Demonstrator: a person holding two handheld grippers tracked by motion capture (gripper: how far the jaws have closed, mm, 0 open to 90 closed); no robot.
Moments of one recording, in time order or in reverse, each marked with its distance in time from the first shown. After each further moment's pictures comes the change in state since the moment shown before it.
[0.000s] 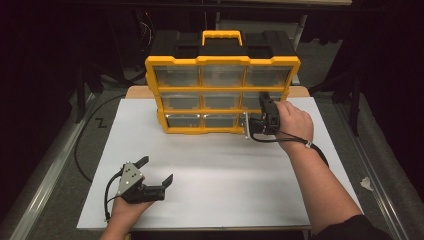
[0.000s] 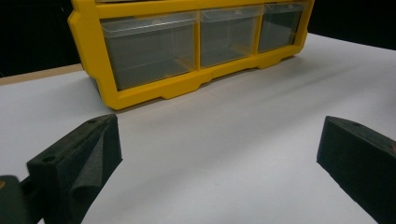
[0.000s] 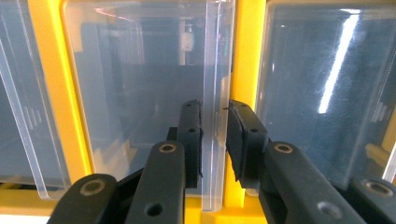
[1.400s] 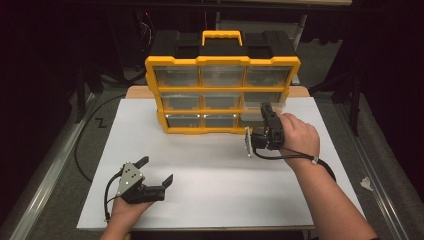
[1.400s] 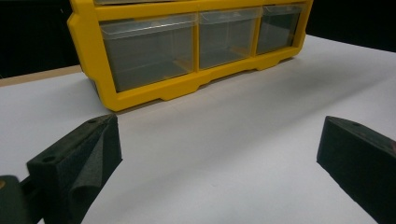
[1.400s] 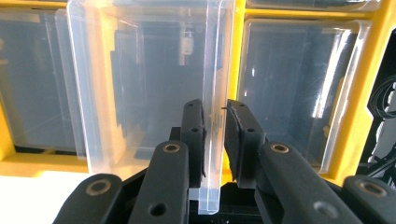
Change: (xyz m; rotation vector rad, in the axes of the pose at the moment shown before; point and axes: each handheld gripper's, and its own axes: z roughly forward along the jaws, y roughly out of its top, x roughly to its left) left arm -0.001 0.000 -0.001 -0.006 -0.005 0.000; right arm 0.000 -0.002 -0.048 -0.020 0.009 -0.009
